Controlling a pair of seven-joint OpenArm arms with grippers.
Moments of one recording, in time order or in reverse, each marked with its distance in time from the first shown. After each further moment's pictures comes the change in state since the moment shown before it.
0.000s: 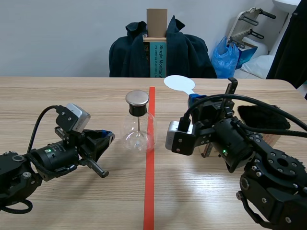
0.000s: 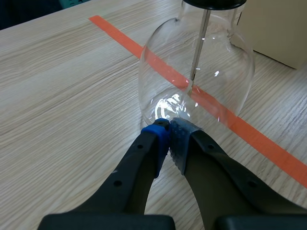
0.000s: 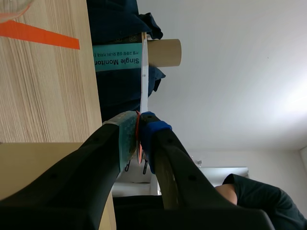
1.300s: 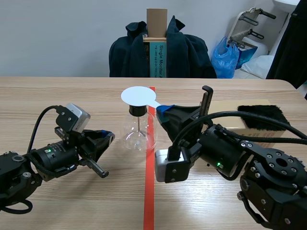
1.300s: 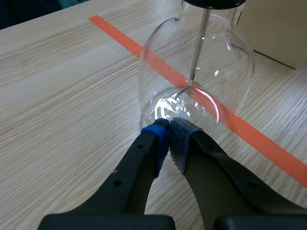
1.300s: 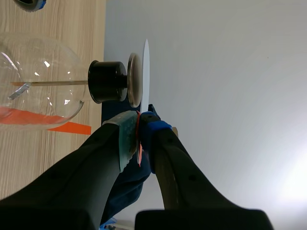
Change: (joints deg) left arm 0.0 0.0 0.0 0.0 0.0 0.0 0.0; right arm 0.0 0.0 0.0 0.0 -2.8 0.0 22.3
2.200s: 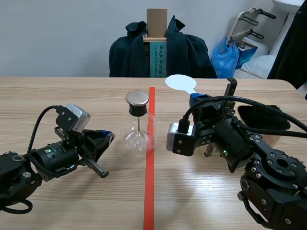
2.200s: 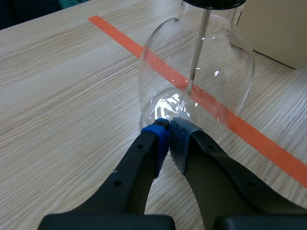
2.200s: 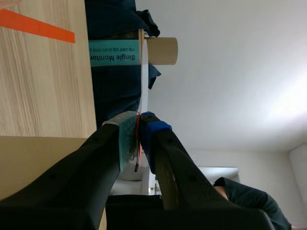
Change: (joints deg) left arm 0.0 0.0 0.0 0.0 0.0 0.0 0.0; right arm 0.0 0.0 0.5 0.0 0.1 -1.6 -23.6
